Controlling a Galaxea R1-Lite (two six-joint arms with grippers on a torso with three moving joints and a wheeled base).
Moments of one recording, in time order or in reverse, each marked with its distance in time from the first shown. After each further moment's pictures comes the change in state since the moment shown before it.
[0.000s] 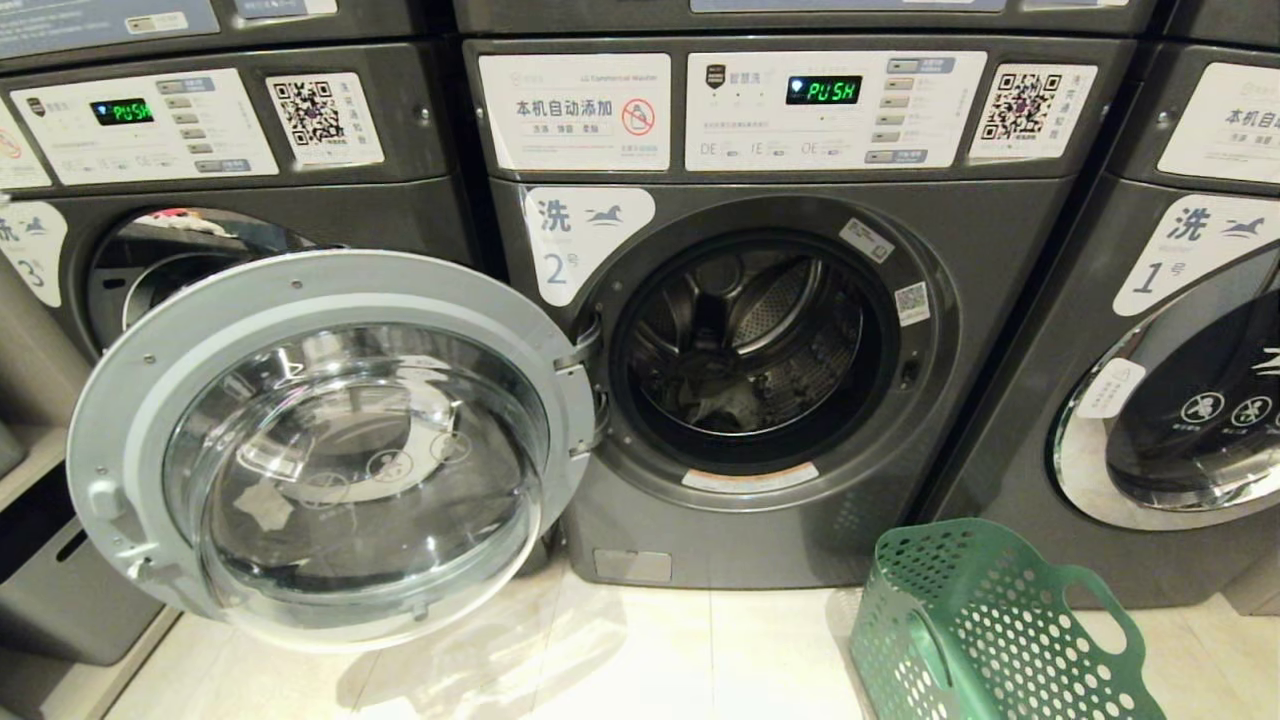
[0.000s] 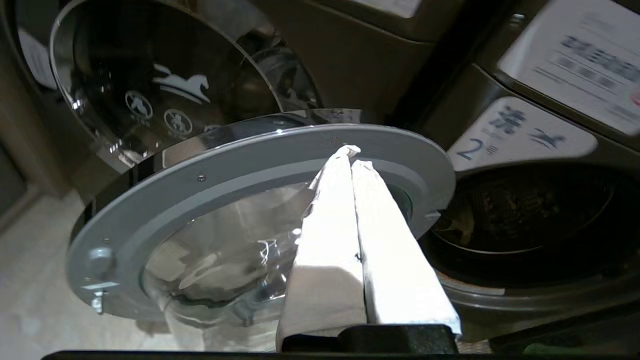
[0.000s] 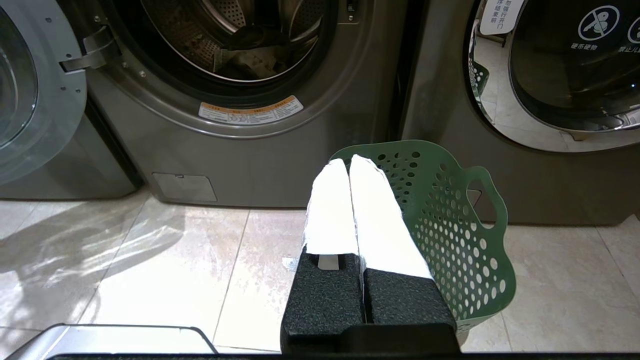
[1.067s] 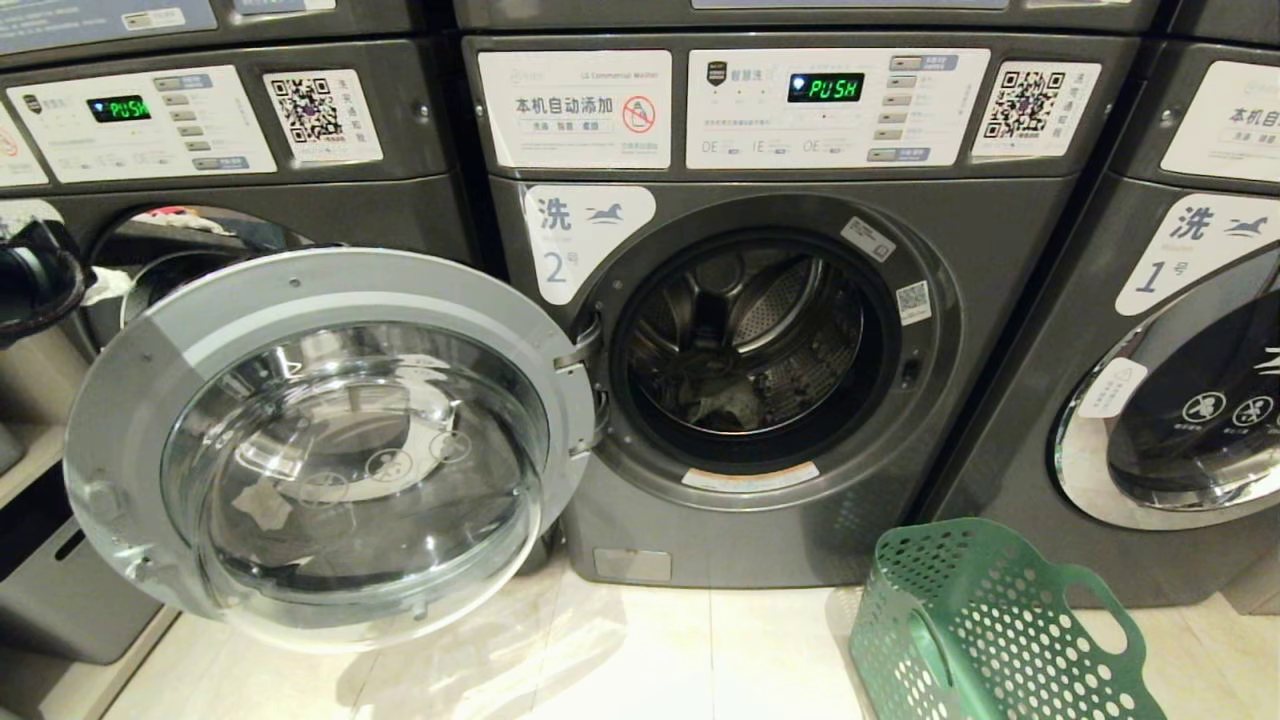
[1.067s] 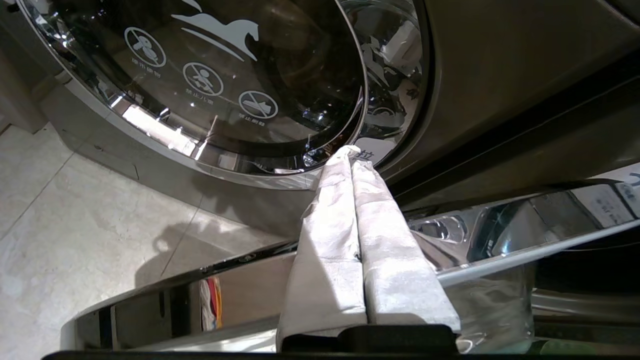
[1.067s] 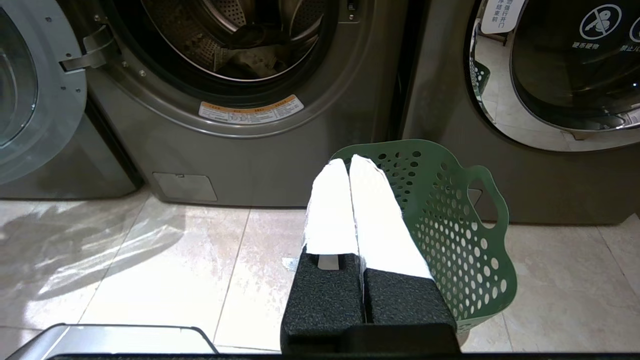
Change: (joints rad) left arm 0.322 0.562 -0.274 -0.024 -0.375 0.009; right arm 0.000 0.000 0.000 0.000 0.000 0.002
